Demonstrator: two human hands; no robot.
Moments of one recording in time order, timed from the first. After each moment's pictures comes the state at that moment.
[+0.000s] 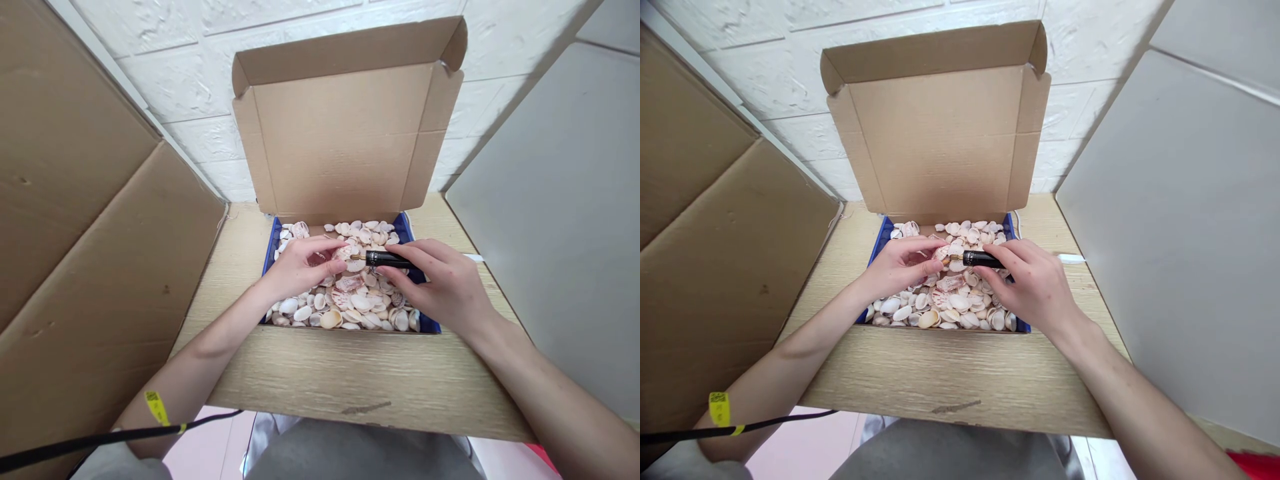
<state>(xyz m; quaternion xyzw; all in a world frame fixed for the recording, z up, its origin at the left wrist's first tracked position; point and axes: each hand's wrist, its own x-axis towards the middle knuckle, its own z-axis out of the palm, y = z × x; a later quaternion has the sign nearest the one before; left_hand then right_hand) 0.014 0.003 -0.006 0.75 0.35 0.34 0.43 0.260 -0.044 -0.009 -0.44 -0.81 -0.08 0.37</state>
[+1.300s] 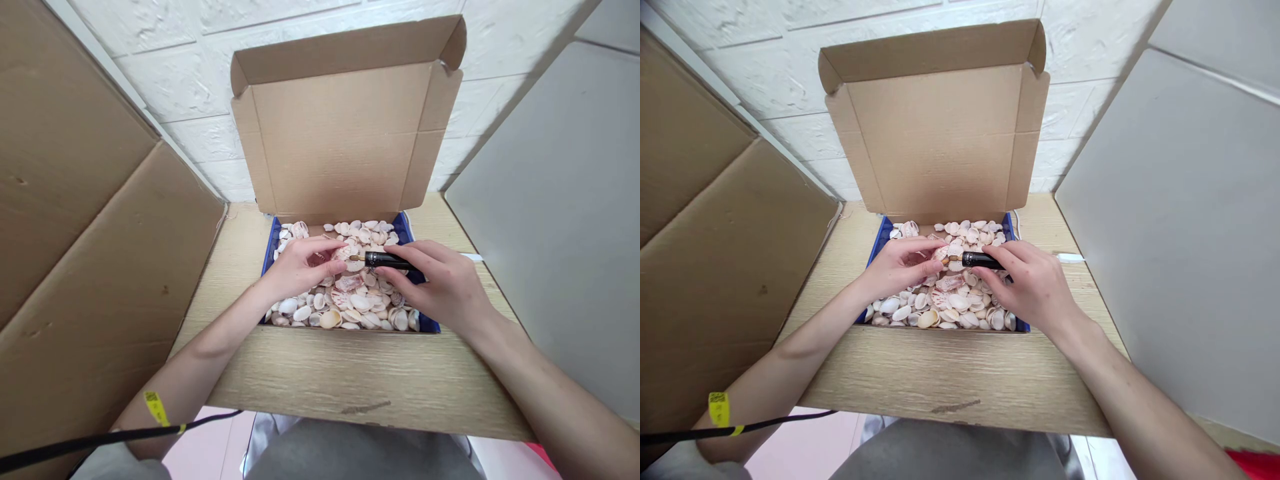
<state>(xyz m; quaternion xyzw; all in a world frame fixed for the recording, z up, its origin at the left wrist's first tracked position) 0.014 0.004 -0.008 0.76 0.35 0.34 0.43 0.260 -0.045 -0.008 -0.43 -0.82 -0.07 0.36</state>
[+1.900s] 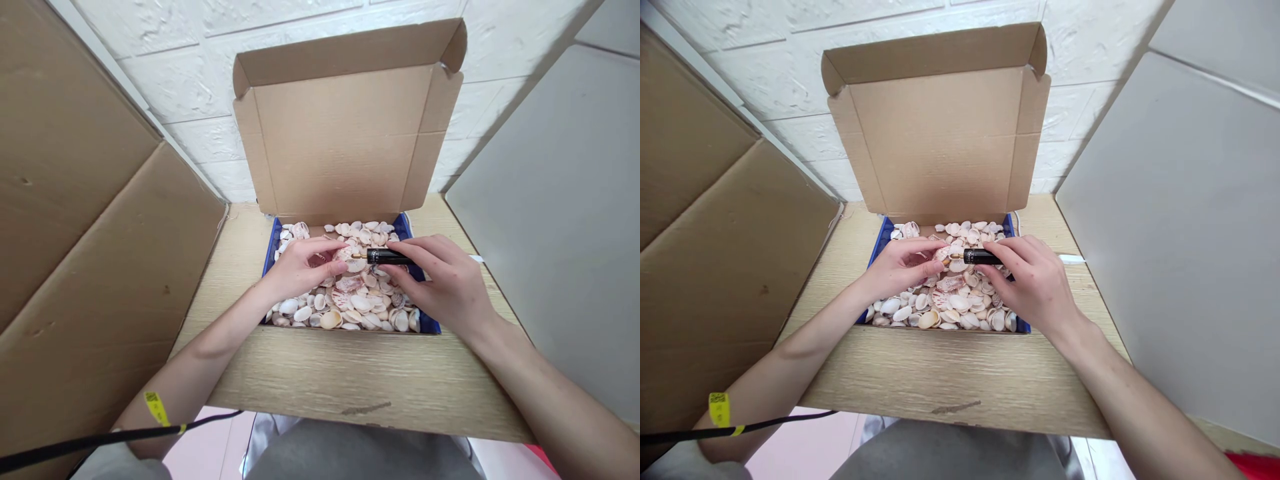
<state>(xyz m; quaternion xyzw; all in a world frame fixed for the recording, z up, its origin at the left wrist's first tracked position) 0.015 0.003 -0.005 0.76 0.35 0.33 0.44 0.261 -0.043 -0.008 -0.42 -0.82 -0.10 0.38</state>
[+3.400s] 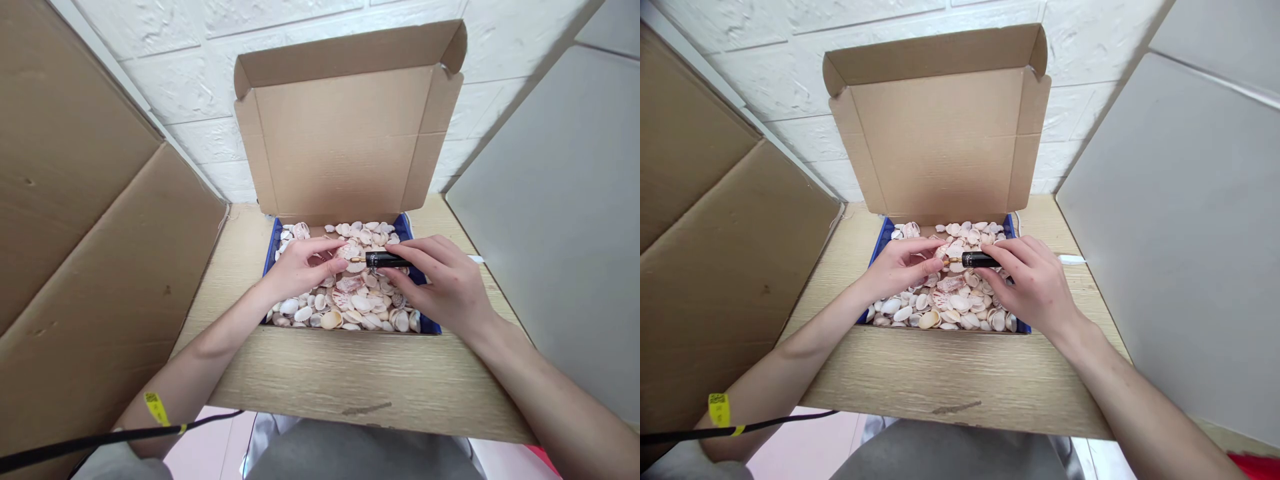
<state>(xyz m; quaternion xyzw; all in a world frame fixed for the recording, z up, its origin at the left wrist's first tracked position) 0.014 0.001 -0.006 0.75 0.38 0.34 0.44 0.261 -0.043 -0.008 -0.40 -0.82 -0.10 0.39</state>
